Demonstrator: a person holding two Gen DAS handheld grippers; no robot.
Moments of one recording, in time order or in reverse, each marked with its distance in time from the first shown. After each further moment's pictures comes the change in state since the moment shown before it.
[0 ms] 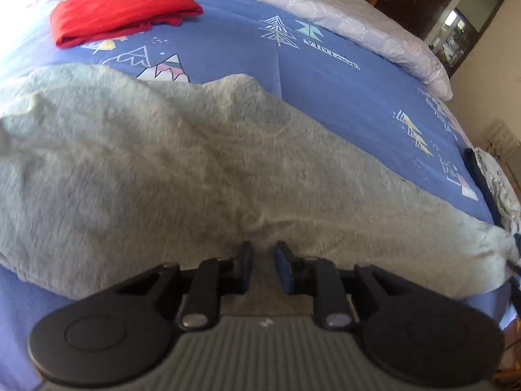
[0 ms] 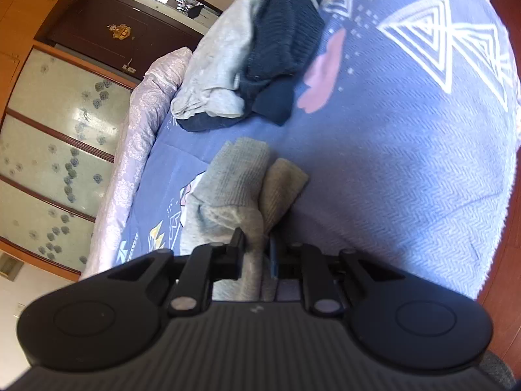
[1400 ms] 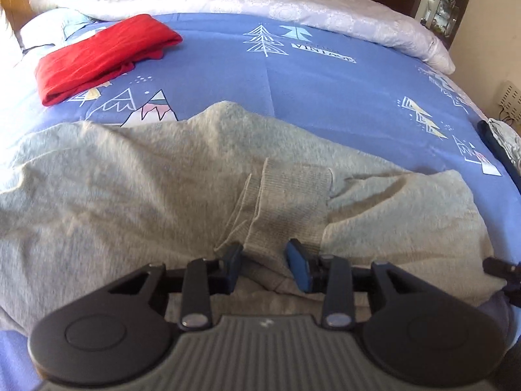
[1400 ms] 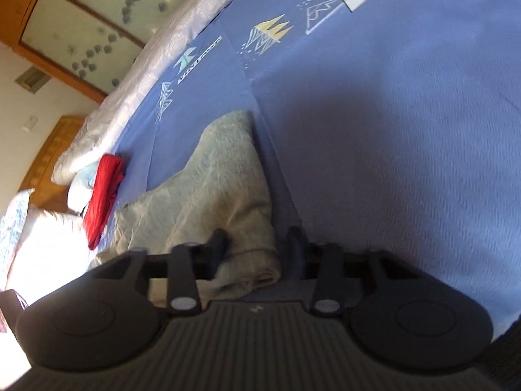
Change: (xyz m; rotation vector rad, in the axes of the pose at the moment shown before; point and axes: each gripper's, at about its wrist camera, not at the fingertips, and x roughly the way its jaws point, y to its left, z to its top) left arm 0.009 -0.020 0.011 0.154 -0.043 0.114; right arm 0.058 0.117 -0.168 -0.421 0.468 0.102
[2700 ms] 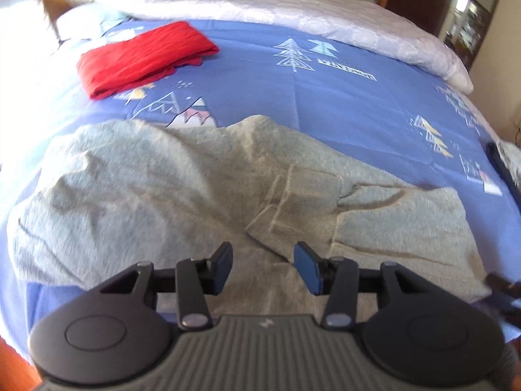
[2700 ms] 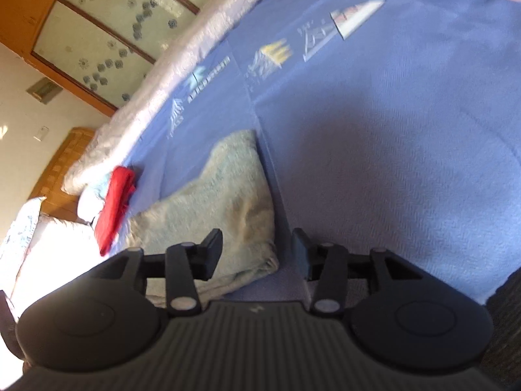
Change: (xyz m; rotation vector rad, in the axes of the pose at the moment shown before) left arm -0.055 0.010 -0.006 -0.100 -0.013 0.061; right arm -0.025 -0.008 -0.008 -0.005 -0.040 0.014
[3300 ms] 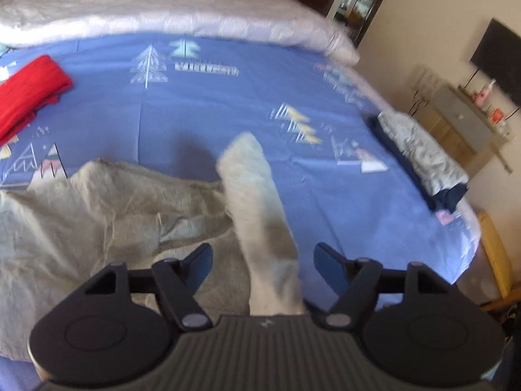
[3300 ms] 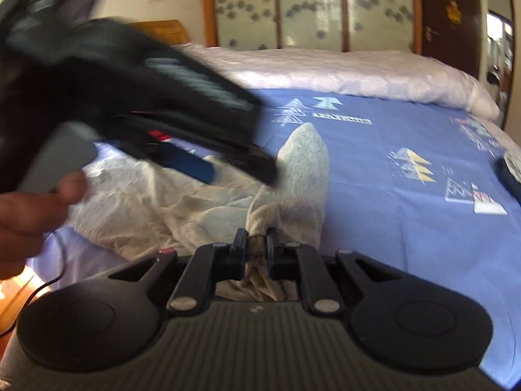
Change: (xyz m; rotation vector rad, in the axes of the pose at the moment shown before) left arm -0.006 -0.111 0.039 0.234 0.090 -0.338; right arm -0.011 0.171 -0.095 -0.890 -0.113 -0.014
